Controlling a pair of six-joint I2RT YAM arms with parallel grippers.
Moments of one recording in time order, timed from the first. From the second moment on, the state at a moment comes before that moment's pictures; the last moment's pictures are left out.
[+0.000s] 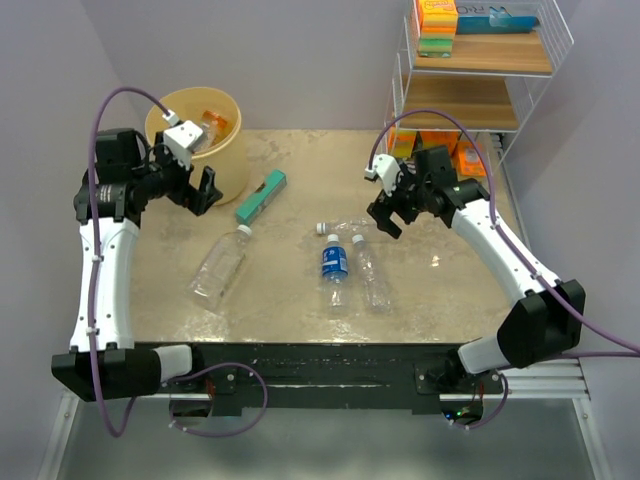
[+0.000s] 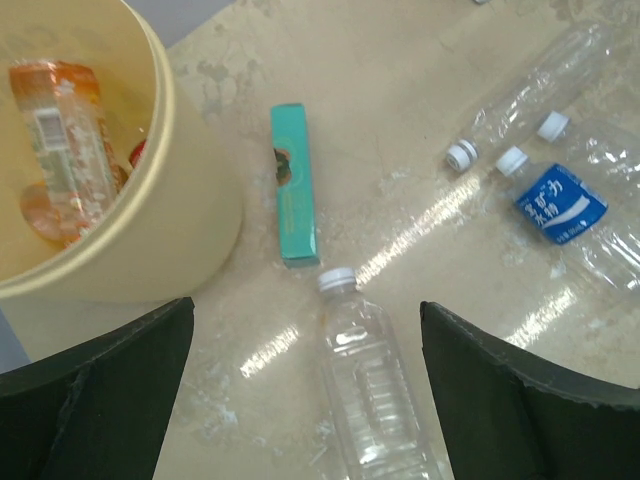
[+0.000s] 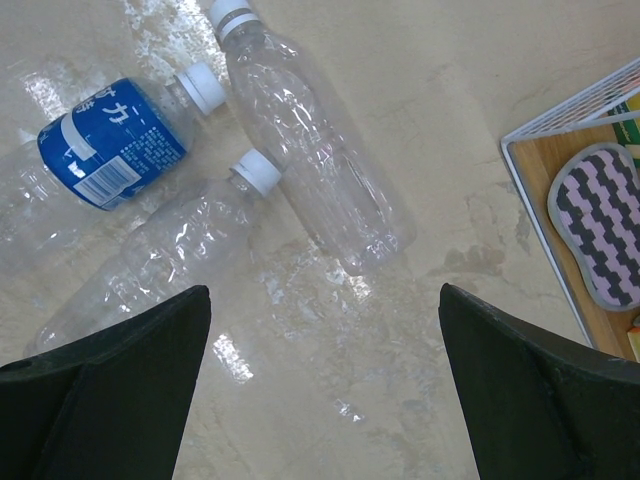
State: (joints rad) left arm 0.11 1.27 1.51 -0.84 0.63 0.48; right arm 0.33 1.44 1.31 -0.71 -0.31 -0.61
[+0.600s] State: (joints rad) left arm 0.11 1.19 1.18 -1.01 0.52 0.57; right arm 0.33 1.45 1.31 -0.69 -0.31 -0.60
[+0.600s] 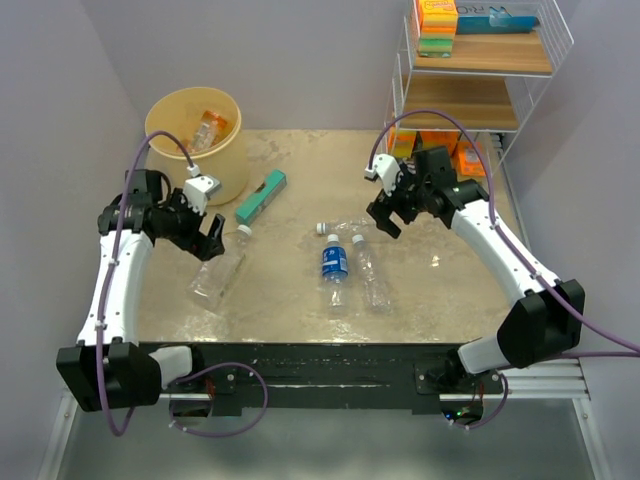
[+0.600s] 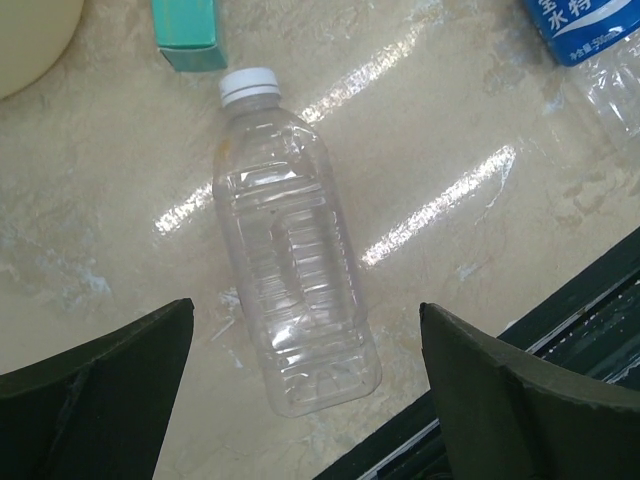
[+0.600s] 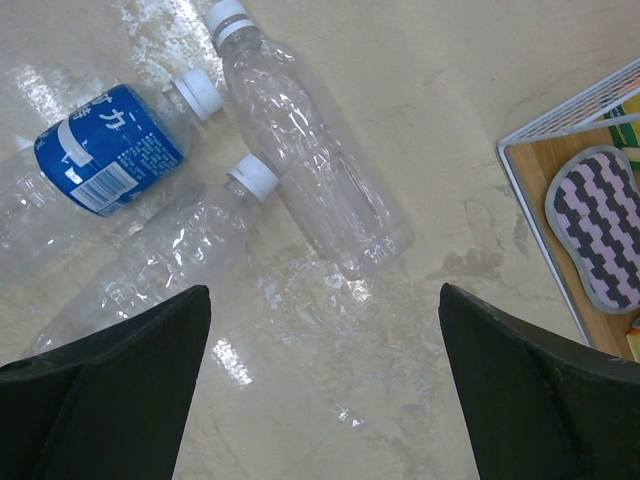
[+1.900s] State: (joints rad) left arm -0.03 1.42 0.96 -0.79 0.25 0.45; right arm 0.33 1.36 1.15 -0.63 -0.29 -0.60
